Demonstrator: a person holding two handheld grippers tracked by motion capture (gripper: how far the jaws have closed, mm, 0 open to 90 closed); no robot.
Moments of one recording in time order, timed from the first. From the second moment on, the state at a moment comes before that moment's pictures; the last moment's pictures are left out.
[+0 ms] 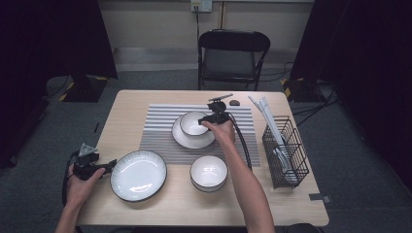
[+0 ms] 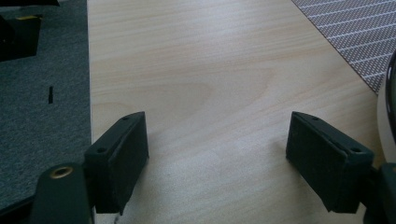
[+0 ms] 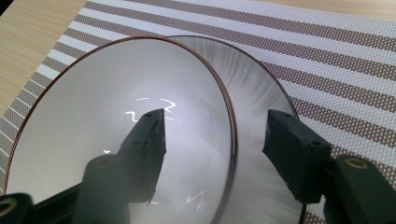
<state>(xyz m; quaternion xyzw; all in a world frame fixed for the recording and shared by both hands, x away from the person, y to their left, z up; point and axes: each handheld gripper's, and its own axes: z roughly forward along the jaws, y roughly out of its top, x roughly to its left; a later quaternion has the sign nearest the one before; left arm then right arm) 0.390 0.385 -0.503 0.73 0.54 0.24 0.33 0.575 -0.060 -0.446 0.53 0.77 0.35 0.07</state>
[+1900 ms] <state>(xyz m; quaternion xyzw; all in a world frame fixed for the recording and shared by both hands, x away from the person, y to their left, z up) 0.391 0.385 -0.503 0.73 0.54 0.24 0.33 0.487 -0.095 -0.389 0.44 0.77 0.45 0.11</state>
